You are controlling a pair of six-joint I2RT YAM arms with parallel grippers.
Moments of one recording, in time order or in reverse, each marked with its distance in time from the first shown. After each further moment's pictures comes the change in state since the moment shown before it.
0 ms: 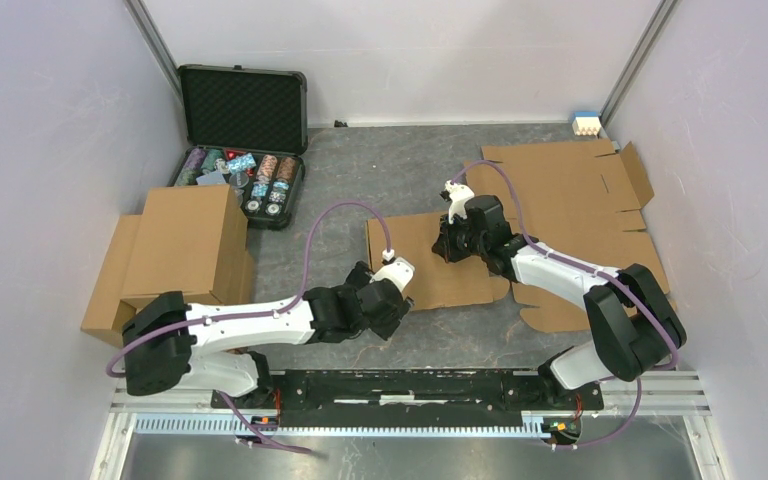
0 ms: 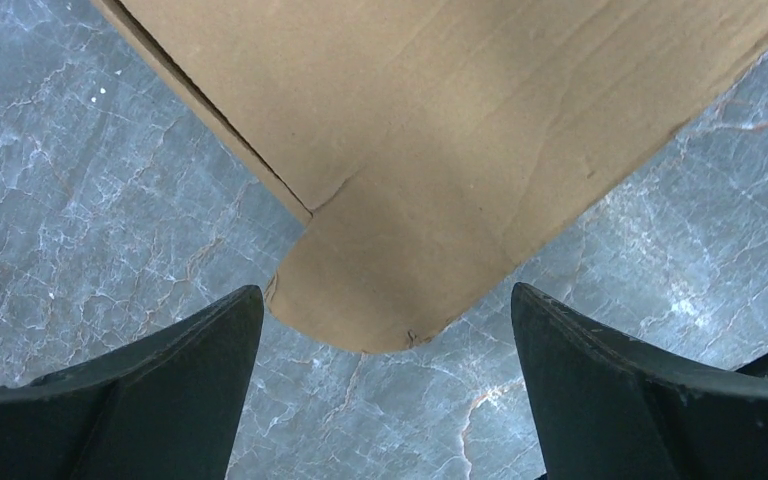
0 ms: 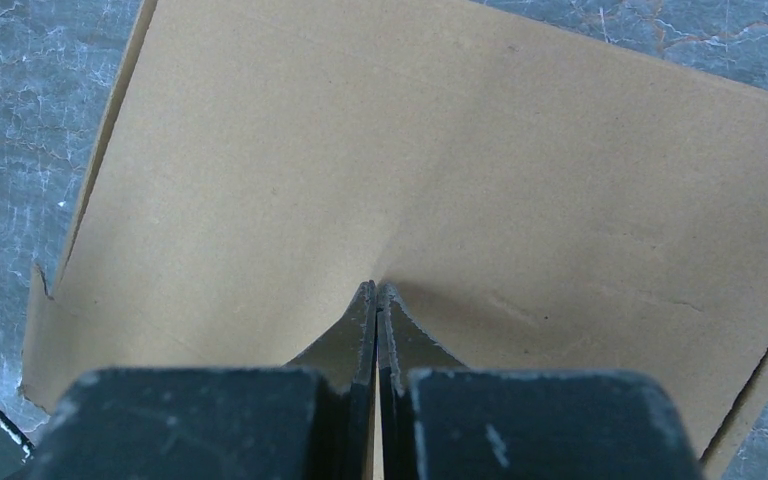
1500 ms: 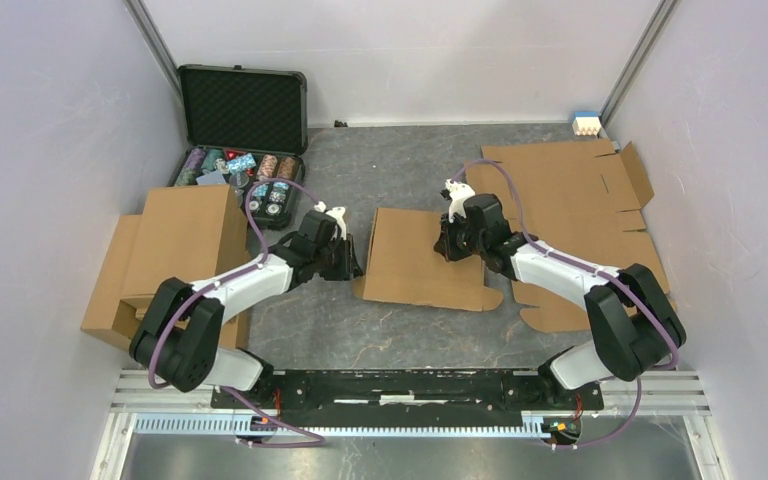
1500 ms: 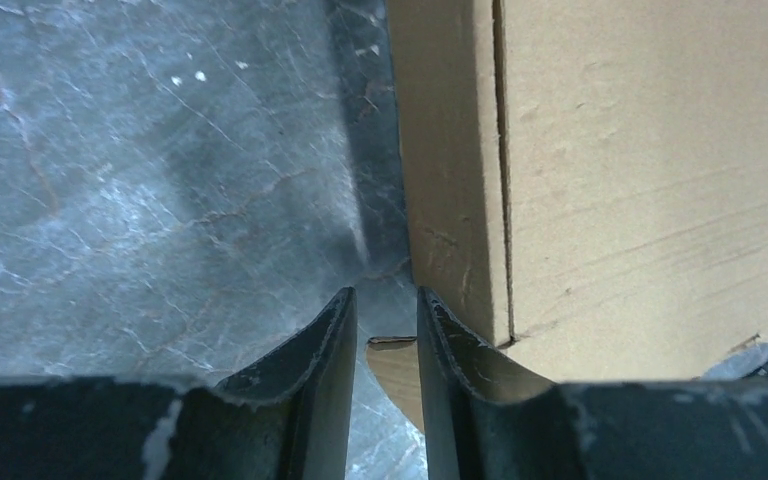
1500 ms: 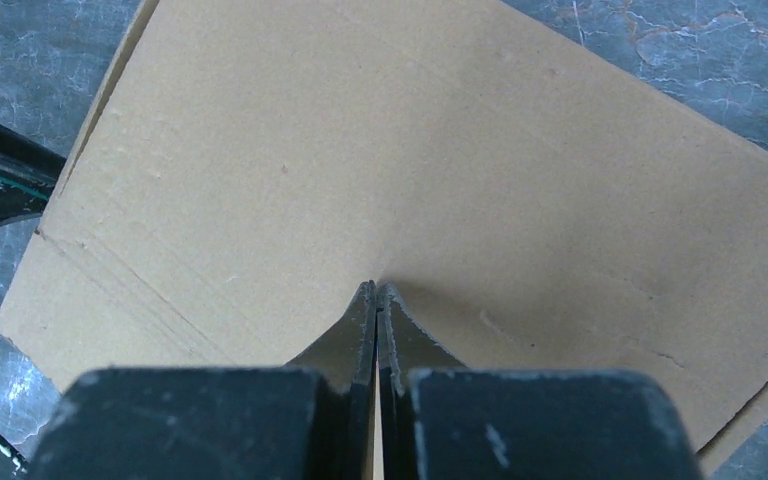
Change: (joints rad) left arm 0.690 0.111 -0.045 0.214 0.662 -0.108; right arm 0.000 0.002 0.022 -0.040 0.042 0.004
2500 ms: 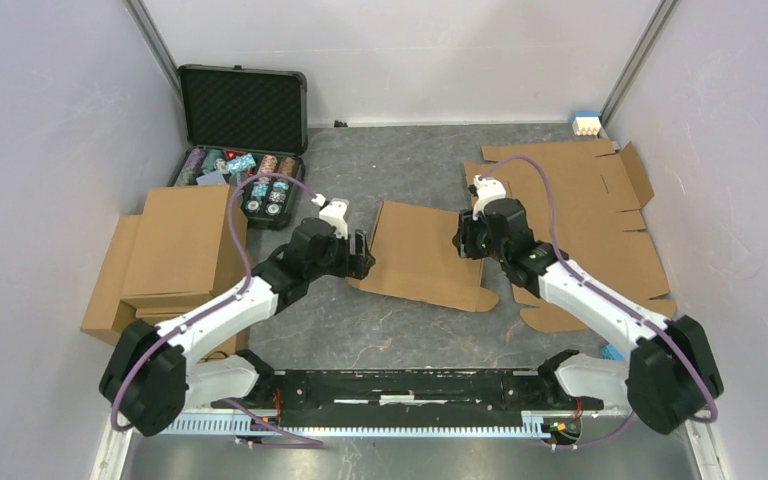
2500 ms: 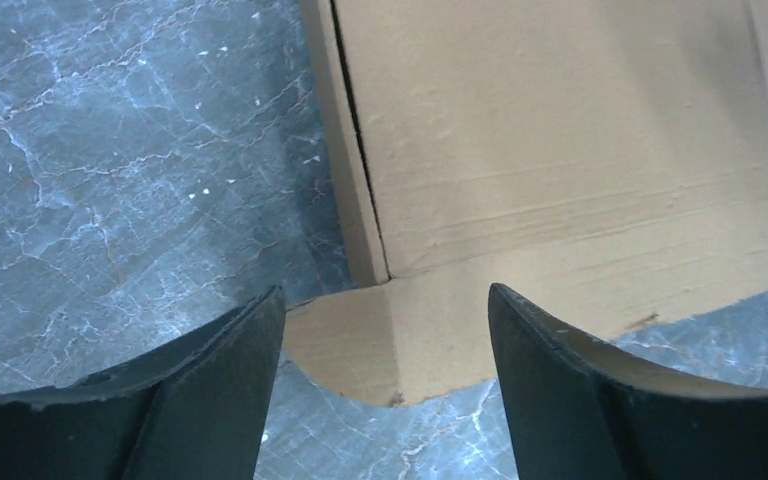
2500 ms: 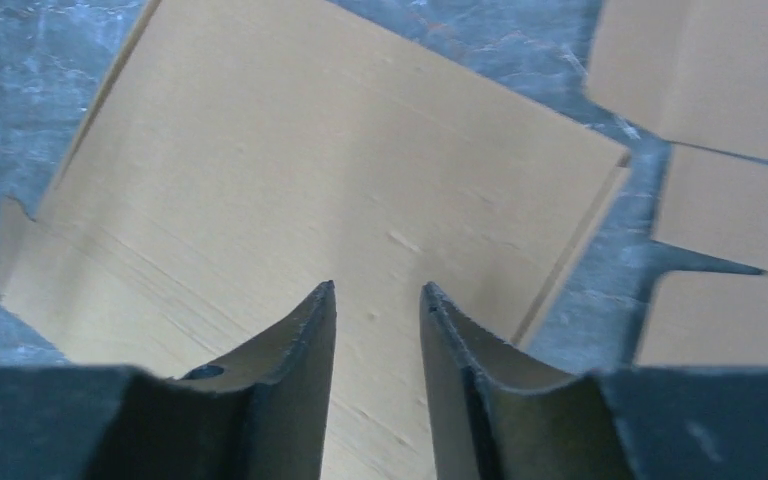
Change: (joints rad) left arm -0.113 -0.267 -0.056 0.090 -0.155 0.074; right arm 0.000 -0.310 -0.059 -0.156 0.258 0.038
